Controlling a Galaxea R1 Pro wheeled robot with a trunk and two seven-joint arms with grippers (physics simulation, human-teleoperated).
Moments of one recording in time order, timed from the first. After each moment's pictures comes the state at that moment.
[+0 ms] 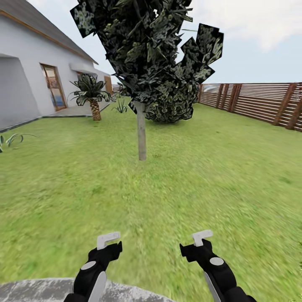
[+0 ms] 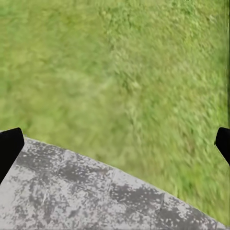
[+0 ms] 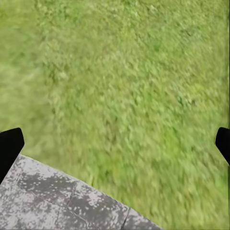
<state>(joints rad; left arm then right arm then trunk) -0.12 -0.12 -0.15 -1.44 0.25 0.55 0.41 -0.17 -0.03 0.23 -1.41 0.00 0.61 -0.08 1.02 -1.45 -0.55</state>
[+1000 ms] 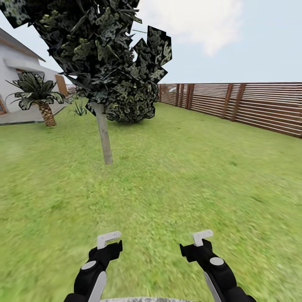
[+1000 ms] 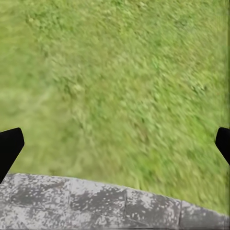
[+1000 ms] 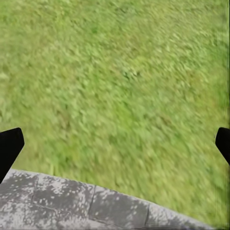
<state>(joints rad) -0.12 -0.12 -0.15 -1.45 0.25 0.55 0.41 -0.17 -0.03 0.23 -1.41 0.00 0.61 -0.08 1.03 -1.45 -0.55</state>
